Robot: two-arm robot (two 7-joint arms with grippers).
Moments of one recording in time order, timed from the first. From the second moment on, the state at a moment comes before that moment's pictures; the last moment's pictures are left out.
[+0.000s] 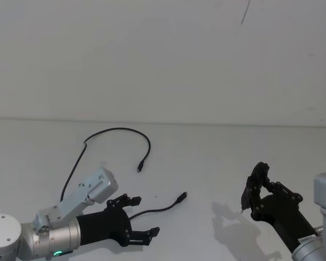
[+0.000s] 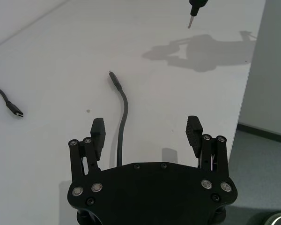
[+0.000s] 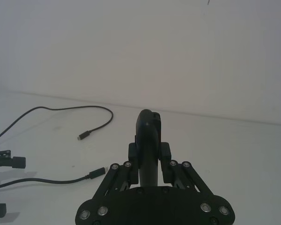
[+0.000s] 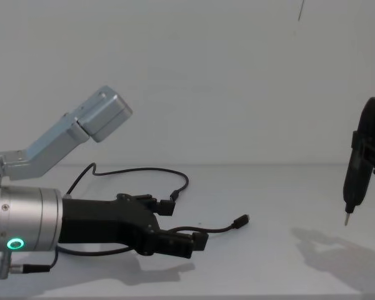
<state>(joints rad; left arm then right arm) -0.50 0.46 0.61 -1.31 -0.36 0.03 -0.70 -0.01 0.34 -0.23 -1.77 0.29 0.03 0.07</state>
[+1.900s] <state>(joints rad) -0.65 0.31 0.64 -0.98 -0.35 -0.03 -0.77 -0.01 0.34 -0.23 -1.77 0.29 0.03 0.07</state>
